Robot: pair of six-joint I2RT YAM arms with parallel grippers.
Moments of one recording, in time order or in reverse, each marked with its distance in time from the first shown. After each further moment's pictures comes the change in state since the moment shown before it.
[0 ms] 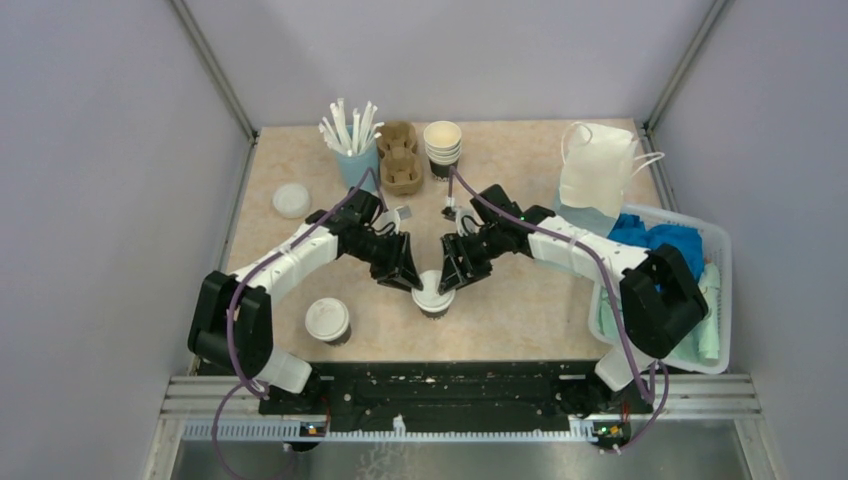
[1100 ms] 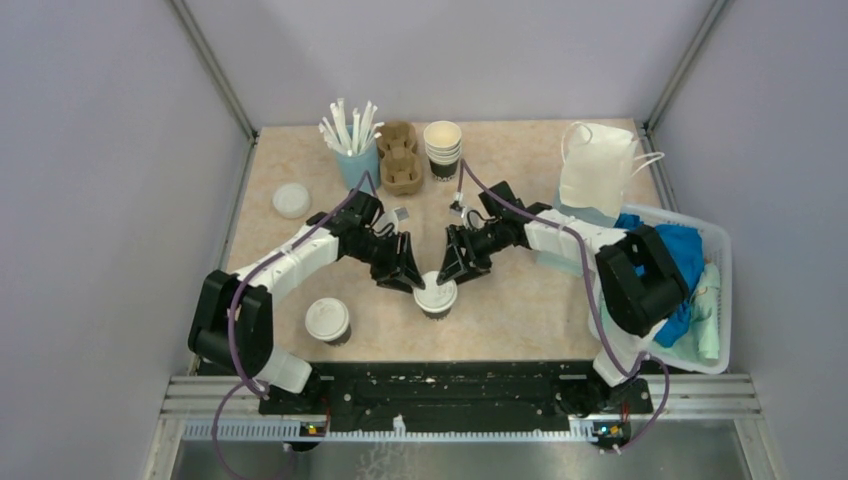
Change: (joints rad) left arm 0.000 0.004 -0.028 0.030 -0.045 -0.079; right arm -0.101 0.115 -0.017 0.124 -0.175 0.059
